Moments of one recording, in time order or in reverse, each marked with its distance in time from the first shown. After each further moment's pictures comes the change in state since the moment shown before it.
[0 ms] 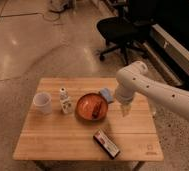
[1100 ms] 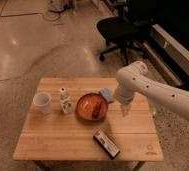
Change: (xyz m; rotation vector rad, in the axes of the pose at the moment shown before) arm 0.000 0.000 0.000 0.001 0.000 0.000
